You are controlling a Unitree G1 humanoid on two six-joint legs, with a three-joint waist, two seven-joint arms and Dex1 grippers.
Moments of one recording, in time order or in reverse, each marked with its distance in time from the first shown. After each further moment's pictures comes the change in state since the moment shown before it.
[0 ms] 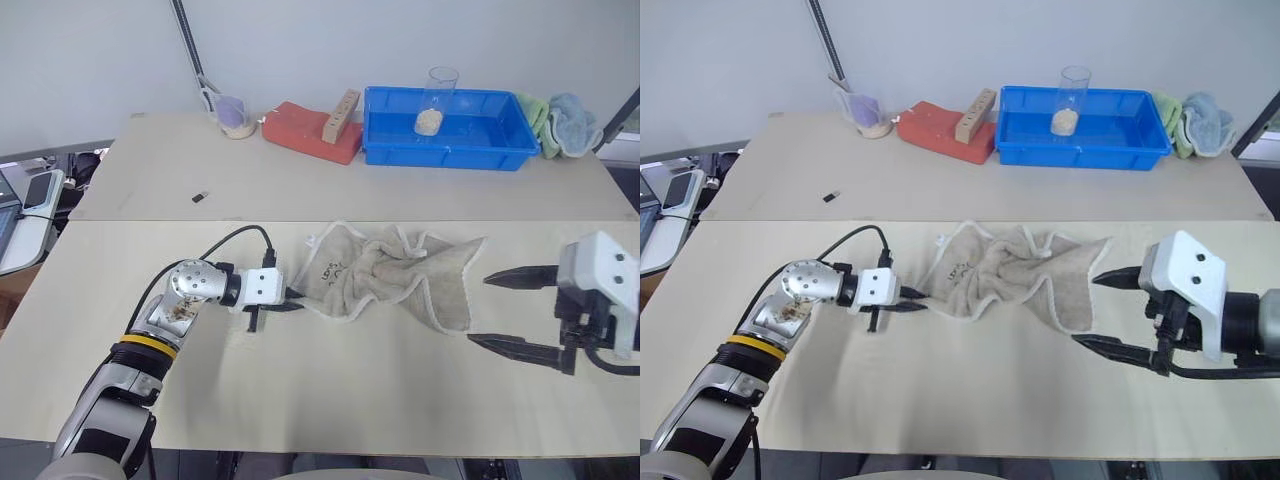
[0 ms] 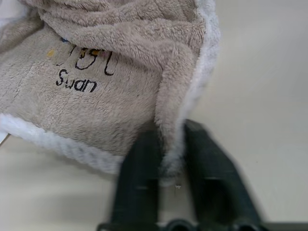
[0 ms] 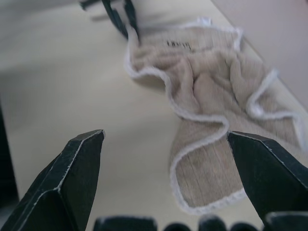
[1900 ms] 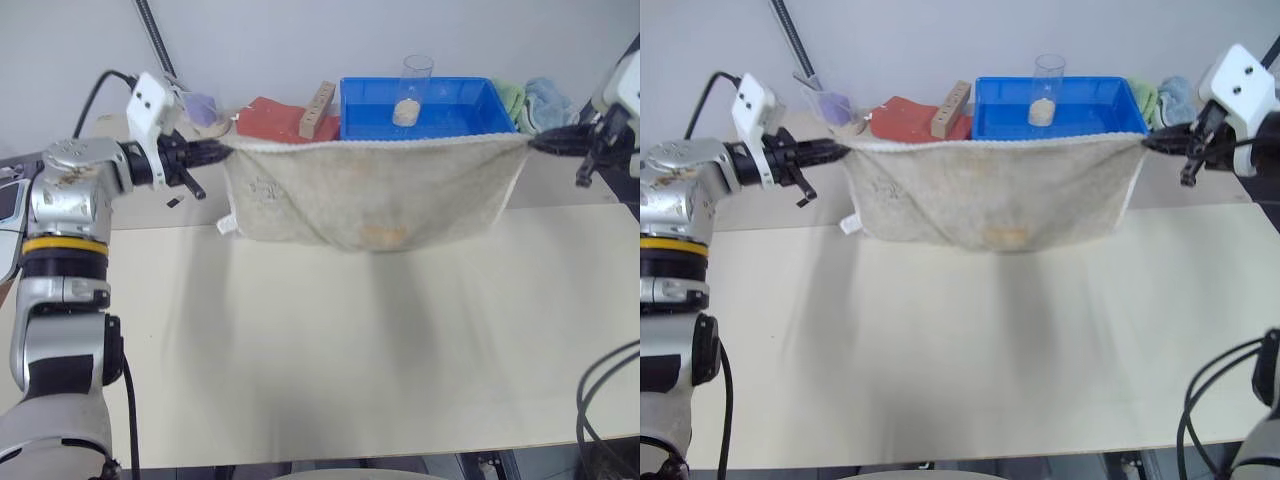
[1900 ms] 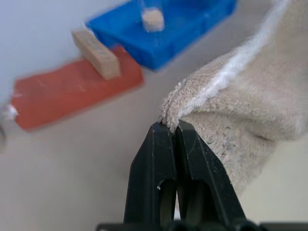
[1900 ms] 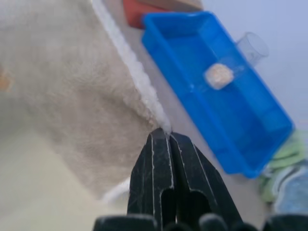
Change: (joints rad) left arm -0.528 0.160 0.317 0.259 -0.247 0.622 0.162; right arm -1.260 0.090 0.646 1.362 -0.597 -0.717 0.167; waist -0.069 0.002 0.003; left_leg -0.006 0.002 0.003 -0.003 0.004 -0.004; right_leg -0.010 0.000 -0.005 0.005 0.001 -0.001
